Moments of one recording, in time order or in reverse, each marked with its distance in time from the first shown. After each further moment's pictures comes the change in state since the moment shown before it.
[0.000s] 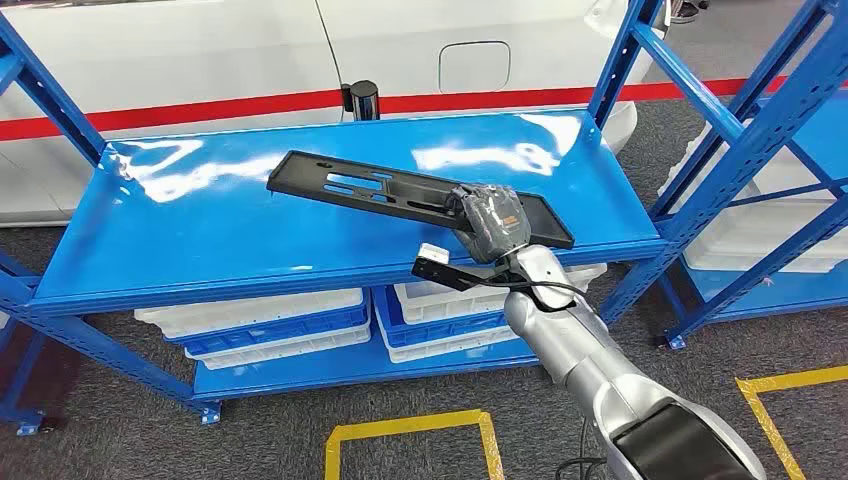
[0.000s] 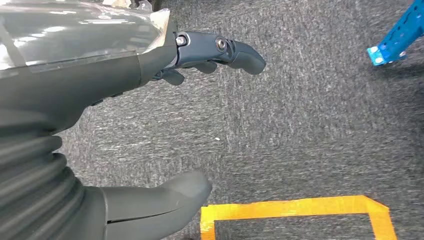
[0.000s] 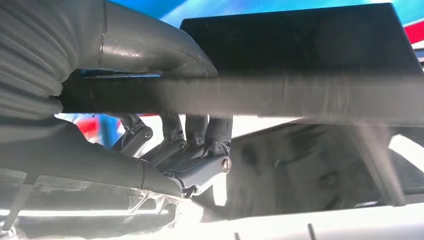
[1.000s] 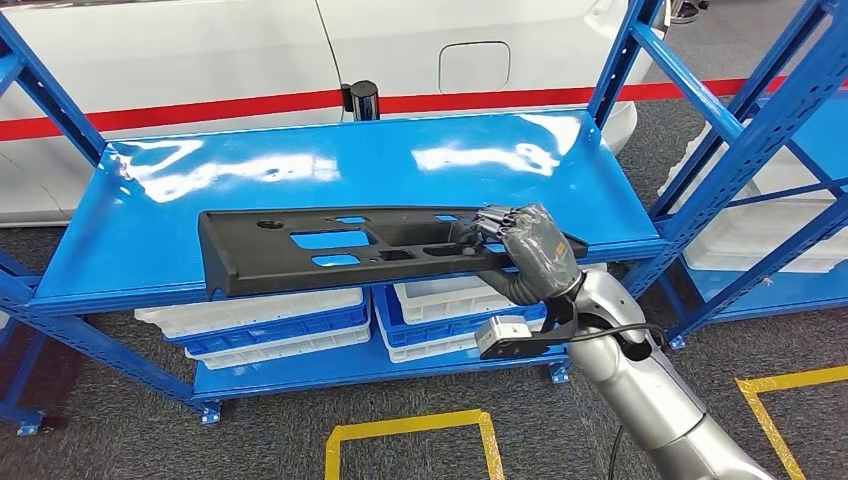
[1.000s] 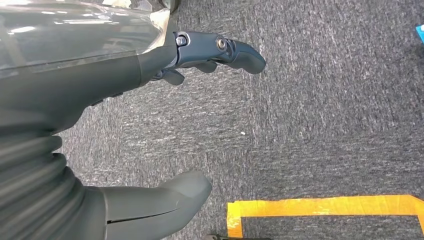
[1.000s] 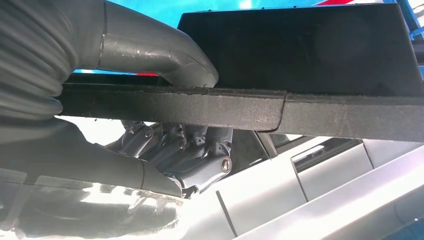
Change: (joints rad) left arm 0.002 0.008 0.000 0.000 -0.028 -0.029 0.117; right arm 0.284 -0.265 -0.040 -0.753 -0.174 0.242 -0.140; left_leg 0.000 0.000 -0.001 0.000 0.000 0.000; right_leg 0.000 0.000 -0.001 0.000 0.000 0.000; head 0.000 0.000
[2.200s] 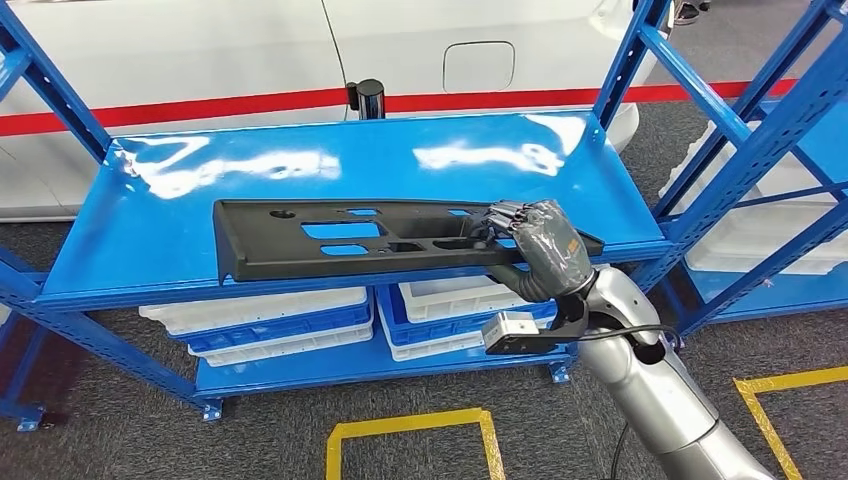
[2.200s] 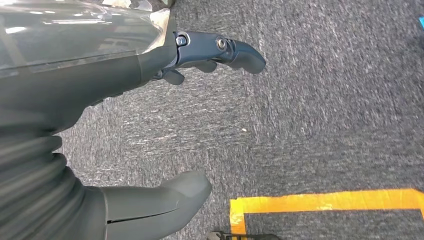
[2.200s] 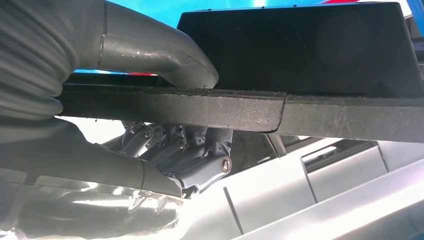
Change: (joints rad) left arm 0.000 0.004 0.000 0.000 0.000 -0.031 0.010; right arm 0.014 -0.011 -0.026 -0.041 0.030 0.032 0.028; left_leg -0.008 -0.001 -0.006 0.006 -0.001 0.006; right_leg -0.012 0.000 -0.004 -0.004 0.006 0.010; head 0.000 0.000
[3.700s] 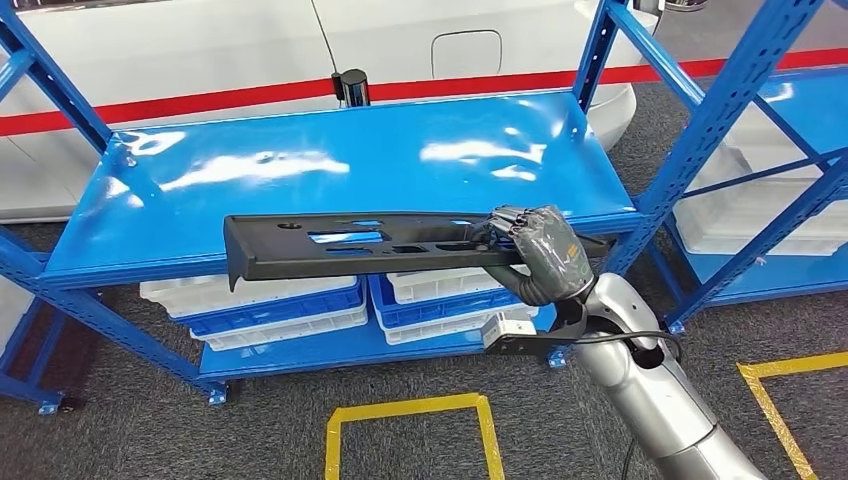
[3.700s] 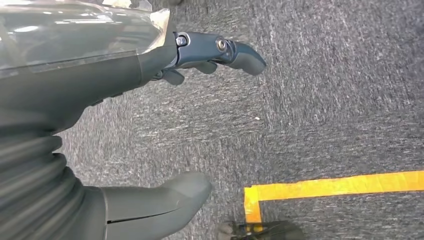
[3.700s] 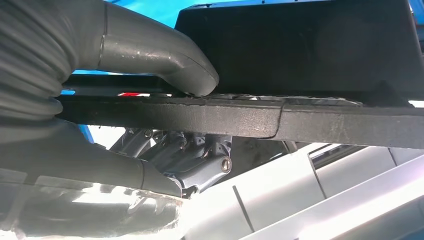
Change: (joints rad) left arm -0.008 0.009 0.000 0.000 -0.015 -0.012 -0.011; right arm 0.032 0.026 -0.043 0.011 0.035 0.001 0.010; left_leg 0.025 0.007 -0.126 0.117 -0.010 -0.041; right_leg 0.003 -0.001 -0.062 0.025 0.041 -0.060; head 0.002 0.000
